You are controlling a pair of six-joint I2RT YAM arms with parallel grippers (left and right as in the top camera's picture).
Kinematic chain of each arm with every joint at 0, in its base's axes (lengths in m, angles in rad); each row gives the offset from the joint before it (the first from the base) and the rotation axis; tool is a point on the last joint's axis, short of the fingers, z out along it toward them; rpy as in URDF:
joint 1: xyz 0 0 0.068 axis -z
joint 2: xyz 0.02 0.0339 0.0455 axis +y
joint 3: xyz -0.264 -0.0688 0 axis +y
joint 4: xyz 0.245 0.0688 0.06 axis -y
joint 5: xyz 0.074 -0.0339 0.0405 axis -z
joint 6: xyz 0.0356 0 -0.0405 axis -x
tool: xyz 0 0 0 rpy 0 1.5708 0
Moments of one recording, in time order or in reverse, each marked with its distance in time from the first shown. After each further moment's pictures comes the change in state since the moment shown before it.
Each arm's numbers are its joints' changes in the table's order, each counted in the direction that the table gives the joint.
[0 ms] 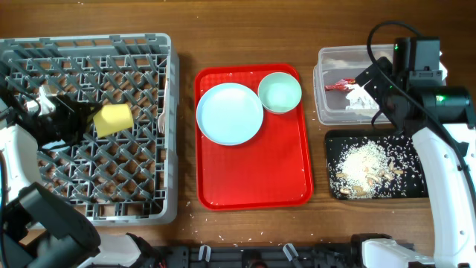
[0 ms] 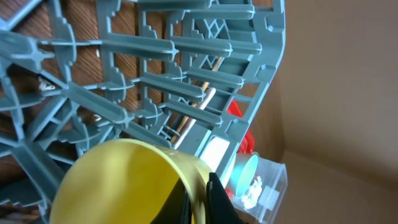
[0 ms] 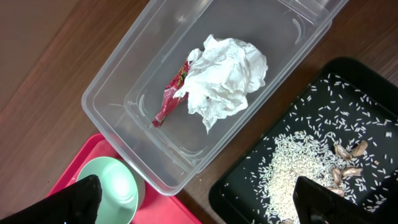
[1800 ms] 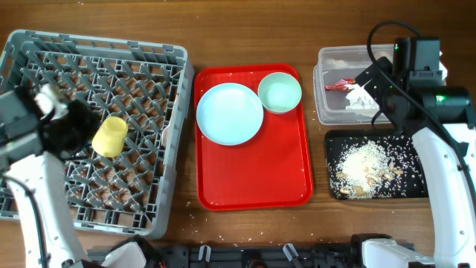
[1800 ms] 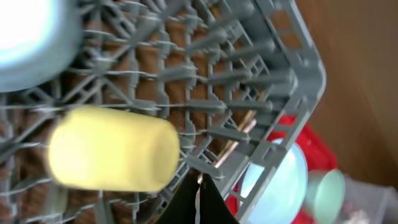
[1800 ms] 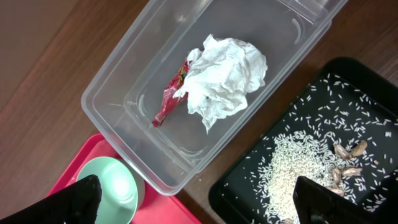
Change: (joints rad) left arm 0.194 -0.354 0.082 -0.034 -0.454 0.020; right arm 0.000 0.000 0.000 0.001 0.000 0.000
